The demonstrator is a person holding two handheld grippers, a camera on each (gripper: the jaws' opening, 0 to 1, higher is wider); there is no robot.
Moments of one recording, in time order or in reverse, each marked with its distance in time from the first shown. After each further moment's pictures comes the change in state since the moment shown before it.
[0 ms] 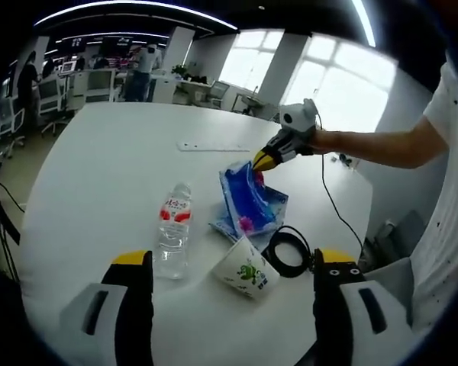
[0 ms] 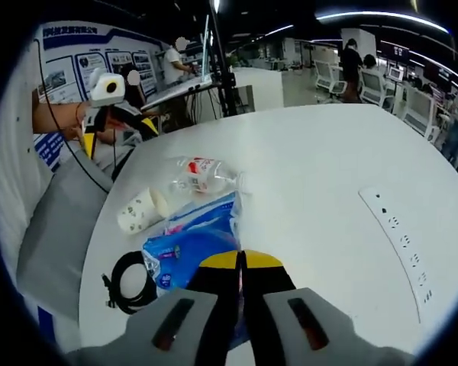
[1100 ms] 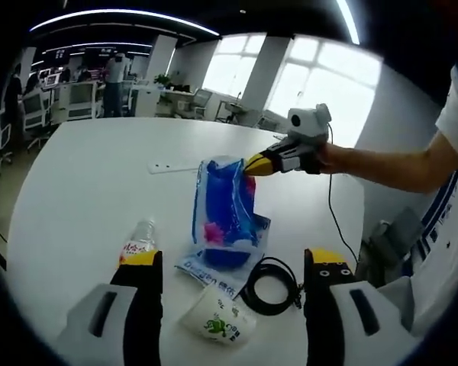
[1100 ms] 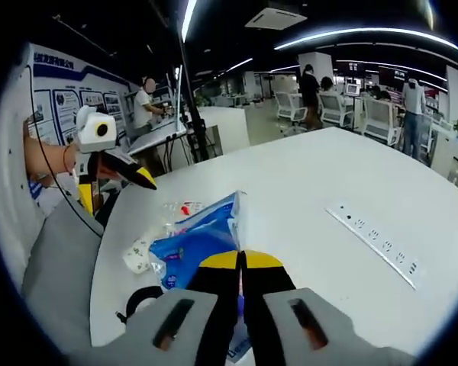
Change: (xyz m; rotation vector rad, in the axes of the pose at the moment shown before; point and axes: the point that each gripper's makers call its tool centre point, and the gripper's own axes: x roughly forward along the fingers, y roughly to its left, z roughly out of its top) left arm 0.053 -0.045 0.042 0.052 -0.044 -0.068; right arm -0.053 0.006 0.030 0.125 -0.242 -0.190
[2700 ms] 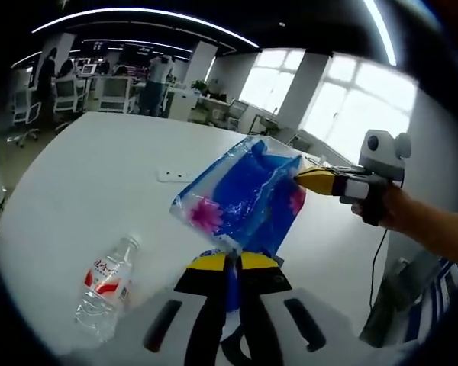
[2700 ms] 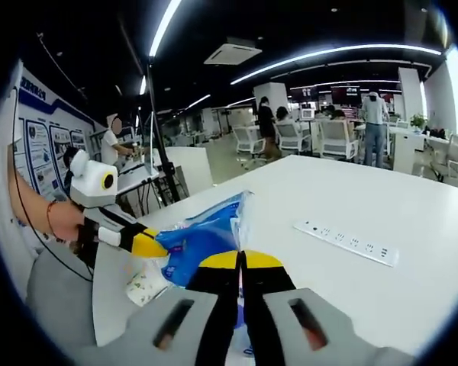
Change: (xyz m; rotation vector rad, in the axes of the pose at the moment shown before) left arm 0.067 -0.007 0.033 -0.127 -0.090 0.168; right arm -0.058 0.001 0.018 0.116 -0.206 -0.226
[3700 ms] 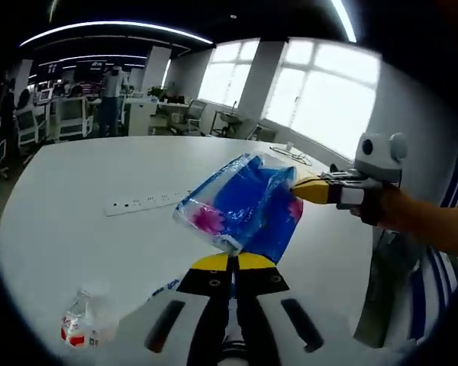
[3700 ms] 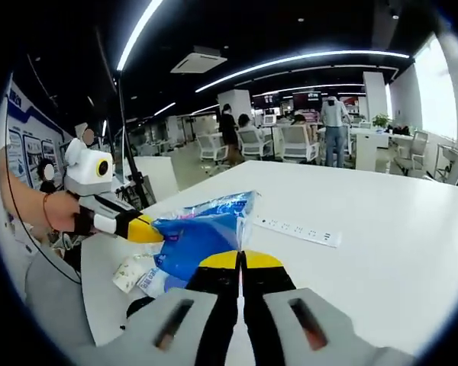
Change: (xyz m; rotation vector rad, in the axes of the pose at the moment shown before) left arm 0.053 -0.090 0.029 0.177 0.040 -0.168; right arm -0.100 -0.052 -0.009 0.057 -0.038 -0.216
